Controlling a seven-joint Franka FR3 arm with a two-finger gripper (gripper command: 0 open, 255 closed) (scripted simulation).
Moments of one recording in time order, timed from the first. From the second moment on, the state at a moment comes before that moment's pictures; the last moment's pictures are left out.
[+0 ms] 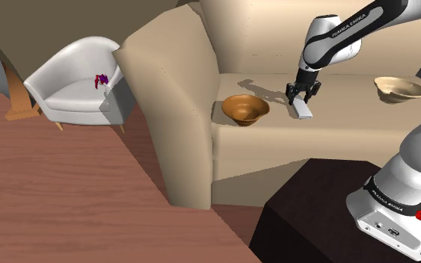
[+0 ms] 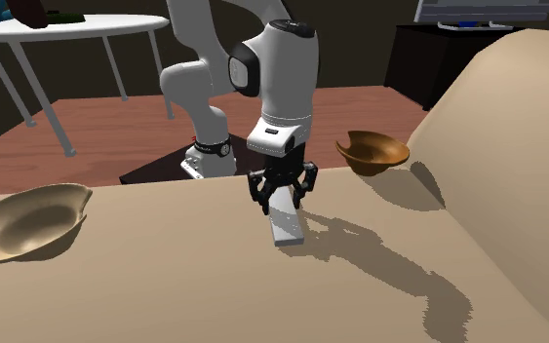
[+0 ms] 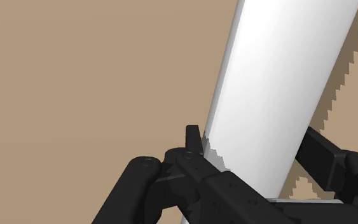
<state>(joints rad) -0.25 -0.14 -0.11 -2.52 -0.10 2.39 0.30</state>
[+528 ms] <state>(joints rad) -0.25 -0.18 -0.11 -2.50 -0.10 2.33 0.29</state>
